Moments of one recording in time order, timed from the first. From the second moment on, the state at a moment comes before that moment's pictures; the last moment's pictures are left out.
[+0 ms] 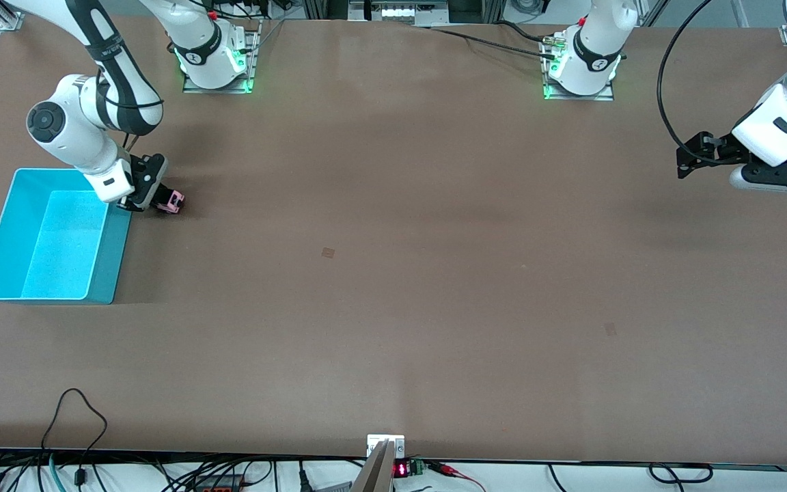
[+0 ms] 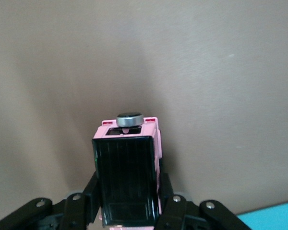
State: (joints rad) left arm -0.05 -0.07 0.01 -1.79 0.06 1.69 0.06; right arm -0.21 0.12 0.04 -2.59 -0.04 2.69 -1.38
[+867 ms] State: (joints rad) left arm -0.05 -0.07 0.01 -1.79 0.06 1.68 0.06; right arm -0.20 0.10 0.05 -2.13 -0.02 2.33 -0.87
